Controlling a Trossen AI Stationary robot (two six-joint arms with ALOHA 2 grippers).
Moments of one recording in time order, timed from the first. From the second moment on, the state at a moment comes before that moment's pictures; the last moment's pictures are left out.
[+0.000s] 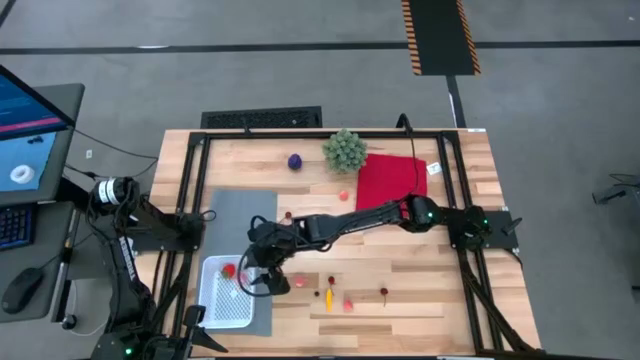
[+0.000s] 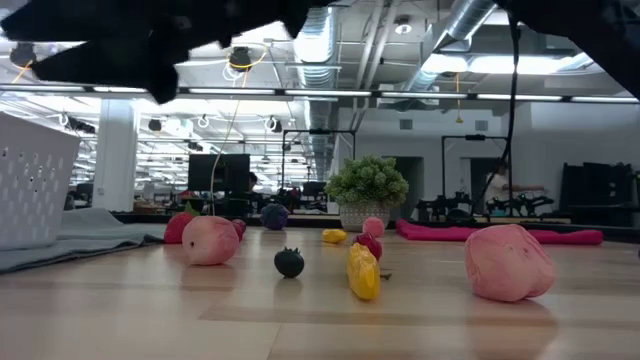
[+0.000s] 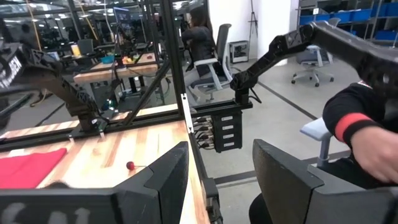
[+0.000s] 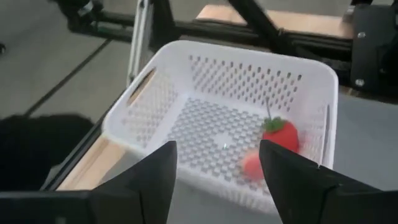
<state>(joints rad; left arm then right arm) -1.35 1.55 1.02 0.41 -1.16 -0.07 0.18 2.46 2.22 -0.35 -0.34 -0.11</state>
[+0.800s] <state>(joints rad) -1.05 1.55 1.02 0.29 -0.98 -0.21 0.45 1.96 2.19 -1.06 -0.07 -0.06</state>
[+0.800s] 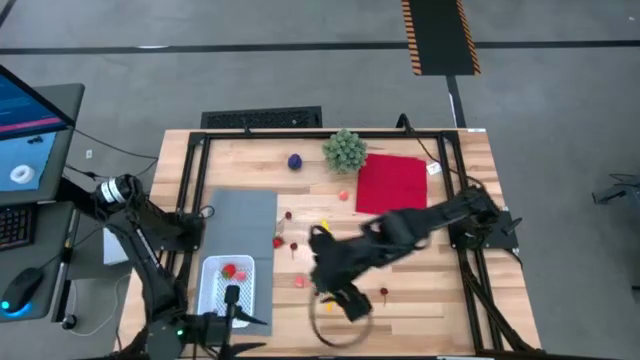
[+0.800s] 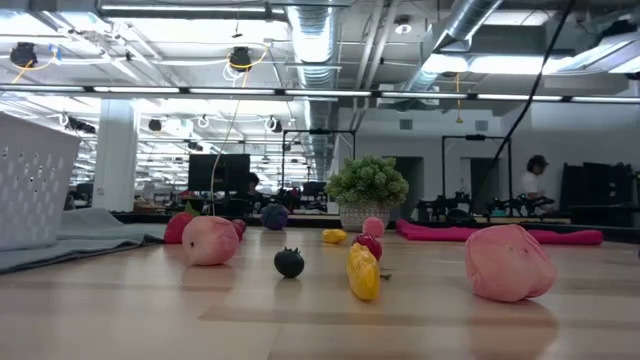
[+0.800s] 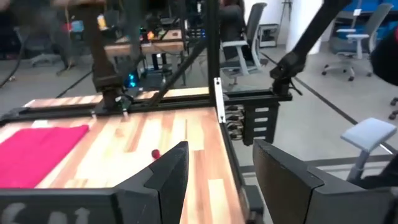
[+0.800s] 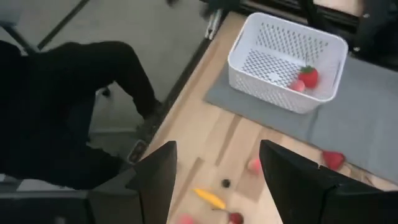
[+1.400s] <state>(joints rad) -0.72 1.55 1.02 0.23 -0.56 -0.23 1.04 1.59 1.69 -1.11 0.82 0.44</state>
